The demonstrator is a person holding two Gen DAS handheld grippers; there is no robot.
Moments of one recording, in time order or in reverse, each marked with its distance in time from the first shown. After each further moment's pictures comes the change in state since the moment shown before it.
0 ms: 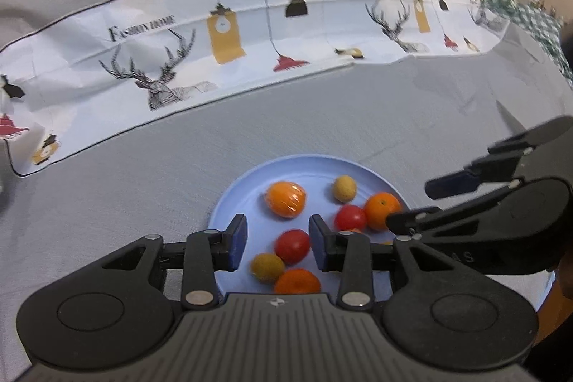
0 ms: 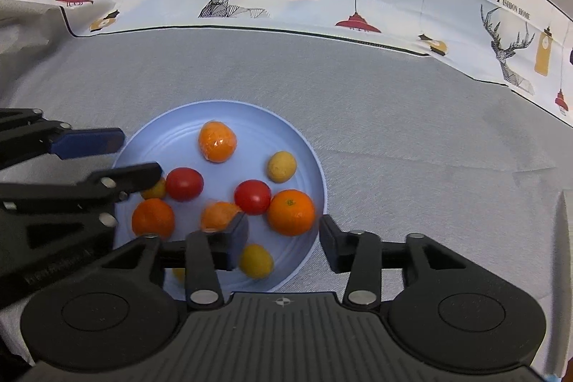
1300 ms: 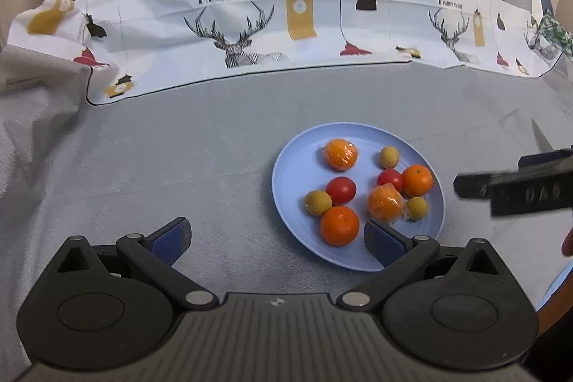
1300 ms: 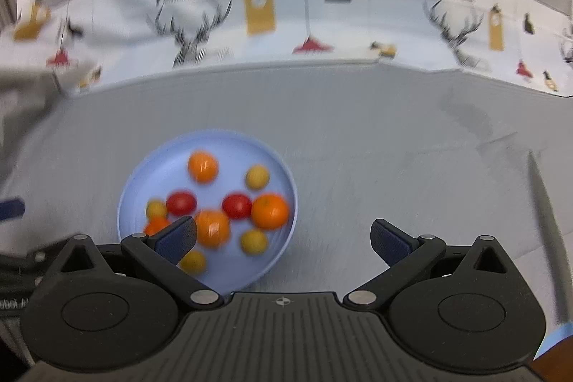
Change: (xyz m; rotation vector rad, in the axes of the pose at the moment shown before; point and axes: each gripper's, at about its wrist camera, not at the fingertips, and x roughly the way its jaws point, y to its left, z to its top) left arm -0.056 0.019 -0.030 -0.170 0.078 0.144; right arm -0.042 -0.017 -0.027 0.146 -0.064 -0.021
